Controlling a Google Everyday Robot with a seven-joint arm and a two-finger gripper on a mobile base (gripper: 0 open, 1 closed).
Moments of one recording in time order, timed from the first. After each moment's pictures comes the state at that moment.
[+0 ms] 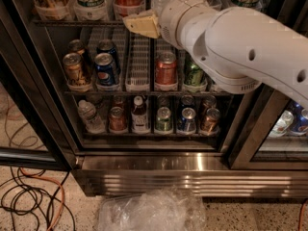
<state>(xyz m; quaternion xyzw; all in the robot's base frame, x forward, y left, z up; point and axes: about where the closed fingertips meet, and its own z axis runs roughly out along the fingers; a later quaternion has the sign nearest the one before) 0.640 -0.016 1.056 -0.28 0.65 0.03 0.70</state>
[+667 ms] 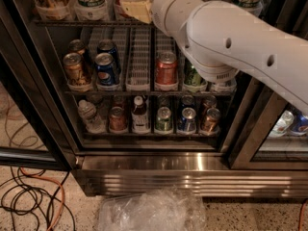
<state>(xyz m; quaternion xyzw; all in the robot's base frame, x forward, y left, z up) 0.677 -0.008 1.074 -0.24 0.64 0.03 0.73</state>
